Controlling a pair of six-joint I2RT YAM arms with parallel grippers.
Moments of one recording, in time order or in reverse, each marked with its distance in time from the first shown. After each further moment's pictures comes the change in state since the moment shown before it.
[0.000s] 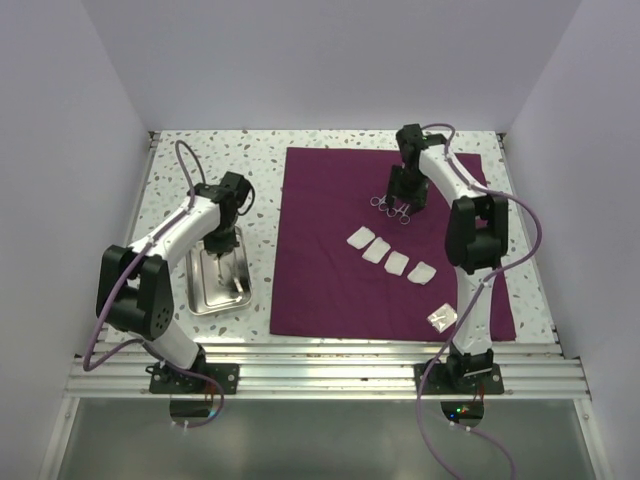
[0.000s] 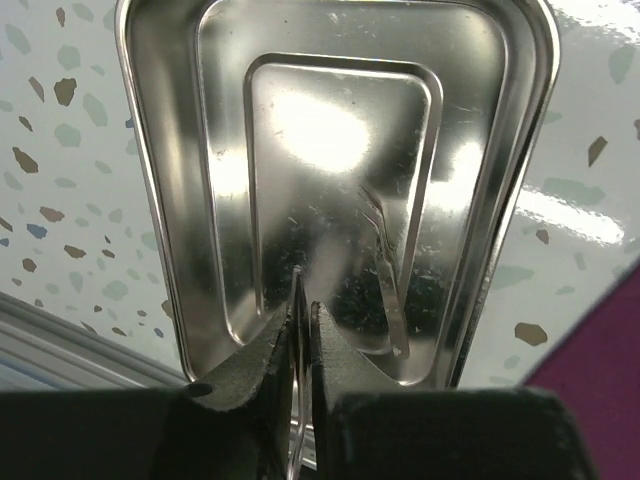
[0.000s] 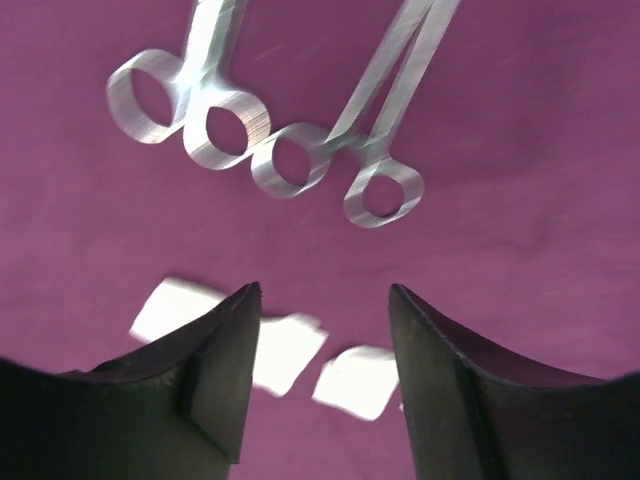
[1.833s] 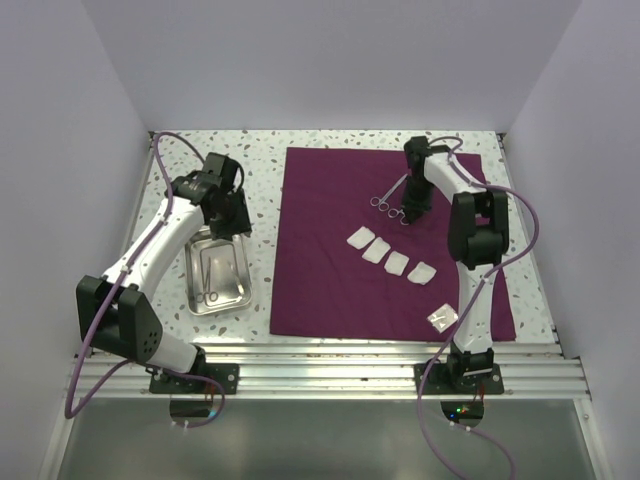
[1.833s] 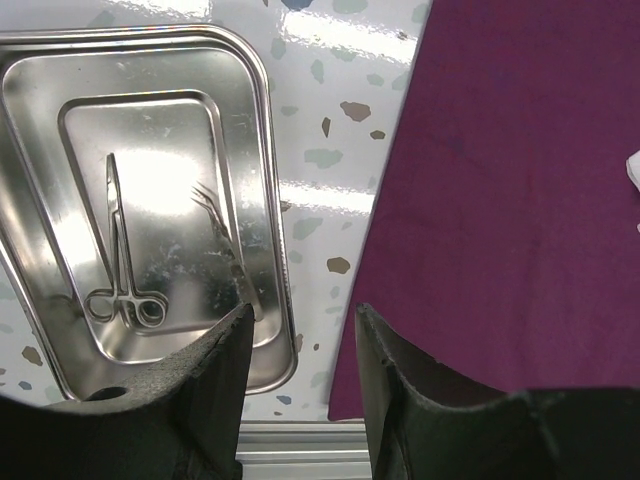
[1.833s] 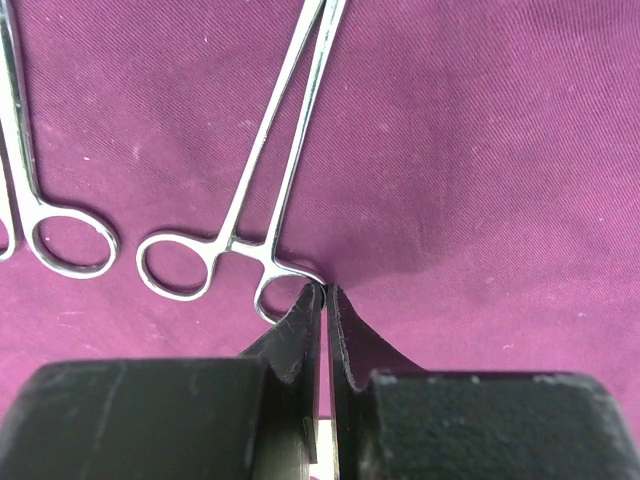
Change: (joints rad) left arm 0.012 -0.125 0.092 0.065 0.341 0.022; right arm -0.085 0.060 -0.091 0.089 0.100 0.037
